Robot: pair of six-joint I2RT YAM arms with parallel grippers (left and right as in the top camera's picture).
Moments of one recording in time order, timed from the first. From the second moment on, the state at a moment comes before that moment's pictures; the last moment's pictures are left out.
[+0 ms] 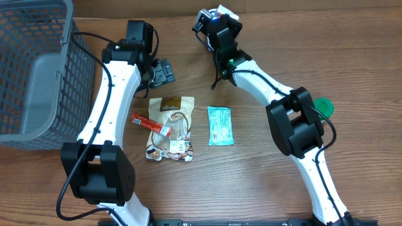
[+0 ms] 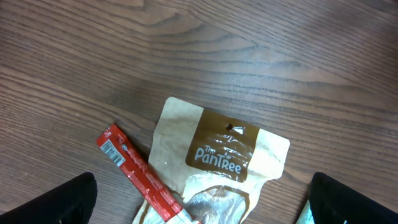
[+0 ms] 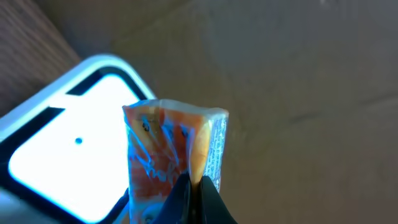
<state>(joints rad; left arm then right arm) -0.09 1.85 1.66 -1.10 -0.10 -0.46 0.52 2.52 2.05 0.10 0.60 -0.86</state>
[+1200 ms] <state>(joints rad) -0.09 1.85 1.66 -1.10 -0.10 -0.46 0.38 1.99 1.52 -1.17 0.40 0.58</state>
